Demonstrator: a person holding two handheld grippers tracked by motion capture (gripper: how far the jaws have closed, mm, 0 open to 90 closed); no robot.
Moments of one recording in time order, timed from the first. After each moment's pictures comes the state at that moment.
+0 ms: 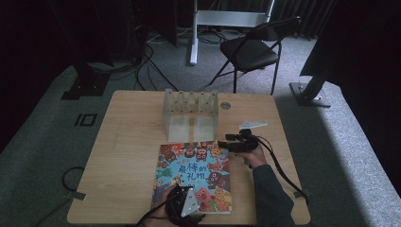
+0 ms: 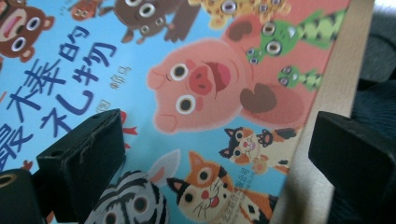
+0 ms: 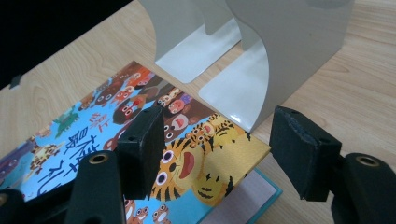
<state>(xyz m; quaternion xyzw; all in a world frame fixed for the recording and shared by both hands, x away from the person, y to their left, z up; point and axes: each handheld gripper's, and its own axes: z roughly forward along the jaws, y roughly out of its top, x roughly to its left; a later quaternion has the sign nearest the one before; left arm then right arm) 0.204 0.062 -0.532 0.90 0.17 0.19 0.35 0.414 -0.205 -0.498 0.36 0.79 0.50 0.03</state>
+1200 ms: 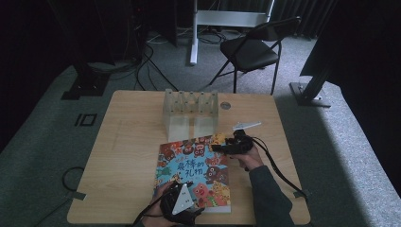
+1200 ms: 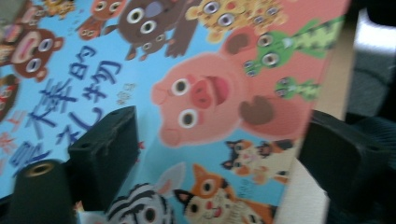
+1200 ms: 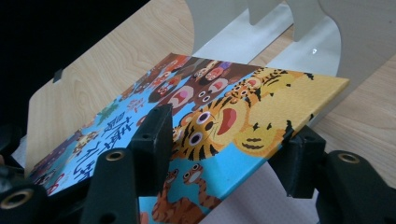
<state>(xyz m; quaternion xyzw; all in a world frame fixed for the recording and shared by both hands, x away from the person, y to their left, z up) 0.205 0.079 -0.509 0.87 0.17 0.18 0.42 0.405 -0.184 -0.489 0.35 0.80 0.49 -0.03</state>
